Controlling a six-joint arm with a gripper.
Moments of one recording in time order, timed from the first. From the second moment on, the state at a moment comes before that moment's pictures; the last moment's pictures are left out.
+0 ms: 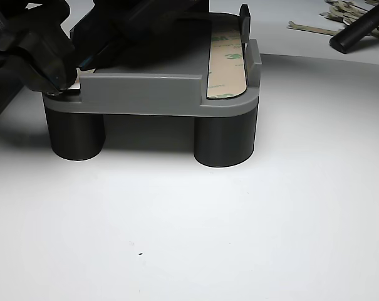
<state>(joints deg) 38.8 117.2 140.2 39.6 40.2 -51.3</state>
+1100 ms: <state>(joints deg) 39.6 115.9 136.9 45.9 39.1 -49.0</state>
